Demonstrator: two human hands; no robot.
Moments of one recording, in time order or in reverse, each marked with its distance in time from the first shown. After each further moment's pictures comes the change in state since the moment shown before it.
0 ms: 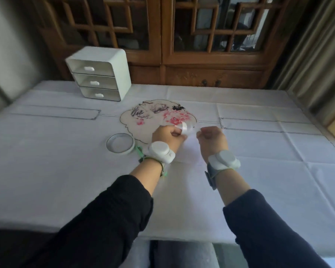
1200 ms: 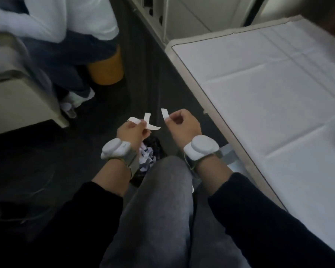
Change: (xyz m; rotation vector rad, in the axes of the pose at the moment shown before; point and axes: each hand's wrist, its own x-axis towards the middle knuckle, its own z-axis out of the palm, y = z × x) left_hand -0.297 -0.305 -0.312 -0.724 1.258 -0.800; right_hand -0.368 -0.028 0.364 -0.285 -1.216 -0.484
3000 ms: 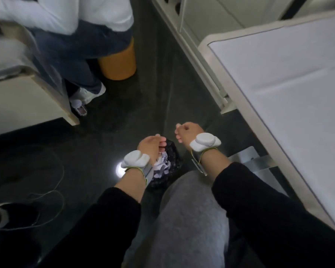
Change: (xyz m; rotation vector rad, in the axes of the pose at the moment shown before) left_hand 0.091 -0.040 -0.008 0.024 -0.220 -0.290; right_hand 0.092 0.032 0.069 -0.174 -0.253 0.219
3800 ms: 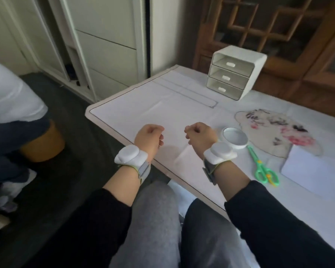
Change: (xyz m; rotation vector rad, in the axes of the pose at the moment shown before) left_hand -0.233 0.038 0.225 0.391 -0.380 0.569; right_hand -0.234 0.094 -0.245 0.354 0.730 -0.020
